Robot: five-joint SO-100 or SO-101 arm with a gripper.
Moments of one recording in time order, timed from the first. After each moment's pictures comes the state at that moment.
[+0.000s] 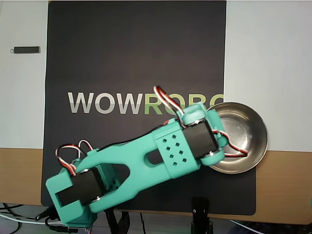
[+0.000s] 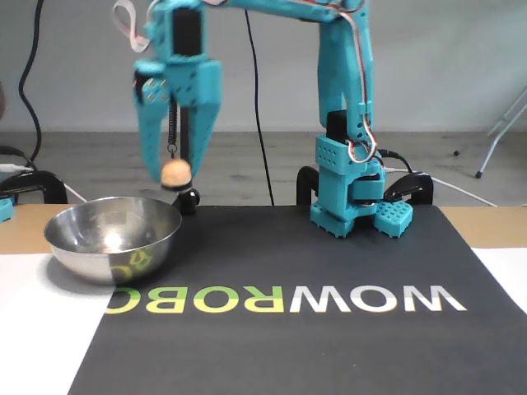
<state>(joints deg) 63.8 79.3 70.7 93.4 -0.1</state>
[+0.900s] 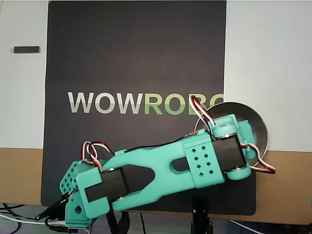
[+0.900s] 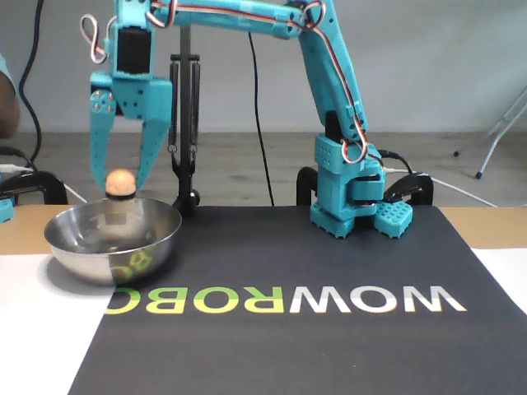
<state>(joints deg) 70.2 66.6 56.0 88.8 -0.2</state>
